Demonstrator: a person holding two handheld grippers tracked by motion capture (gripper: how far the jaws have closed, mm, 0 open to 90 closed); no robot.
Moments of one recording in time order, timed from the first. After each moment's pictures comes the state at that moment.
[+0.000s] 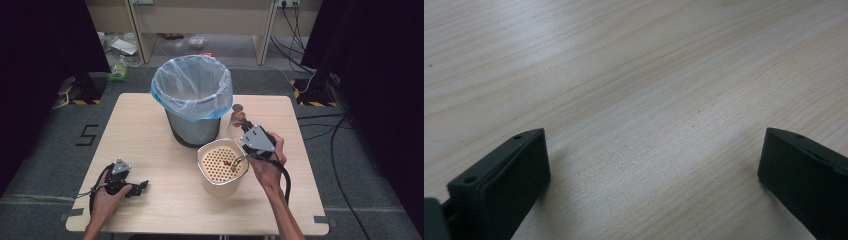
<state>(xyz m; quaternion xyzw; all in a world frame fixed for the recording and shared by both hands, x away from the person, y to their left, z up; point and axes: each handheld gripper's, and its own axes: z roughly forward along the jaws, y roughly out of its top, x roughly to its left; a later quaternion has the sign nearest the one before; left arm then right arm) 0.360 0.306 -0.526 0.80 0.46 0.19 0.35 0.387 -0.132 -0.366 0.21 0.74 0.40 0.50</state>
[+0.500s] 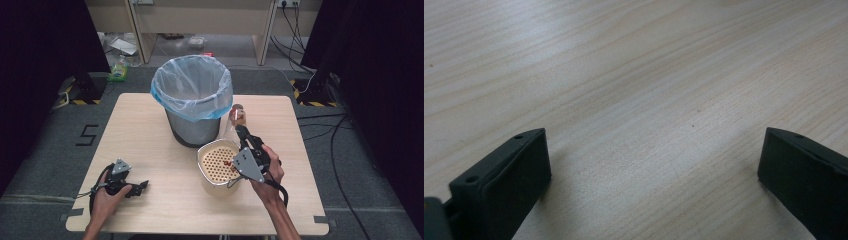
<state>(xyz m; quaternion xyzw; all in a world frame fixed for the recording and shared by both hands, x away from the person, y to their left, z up) 0.360 0.305 -0.526 0.80 0.46 0.19 0.35 0.348 -0.118 -0.374 0.11 0.69 0.36 0.62</state>
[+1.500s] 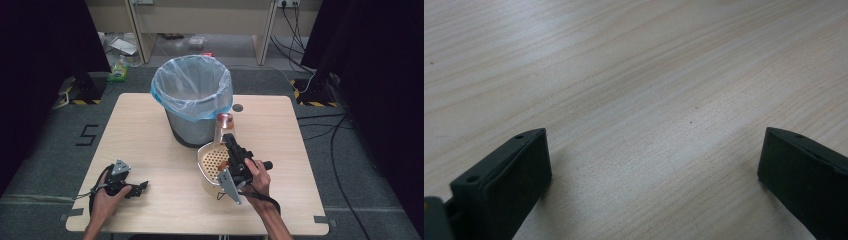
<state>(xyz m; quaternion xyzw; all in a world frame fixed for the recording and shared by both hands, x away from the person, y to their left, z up) 0.358 0.305 -0.526 0.79 0.46 0.19 0.35 0.336 -0.090 -0.411 -0.01 0.65 0.29 0.70</state>
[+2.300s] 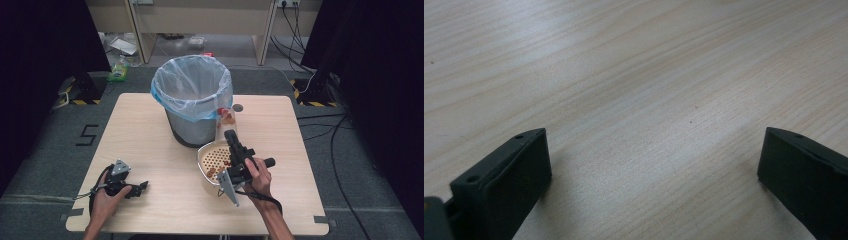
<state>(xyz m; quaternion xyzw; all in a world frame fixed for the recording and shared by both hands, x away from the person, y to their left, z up) 0.357 0.305 -0.526 0.79 0.46 0.19 0.35 0.340 -0.091 -0.410 -0.02 0.60 0.27 0.75</state>
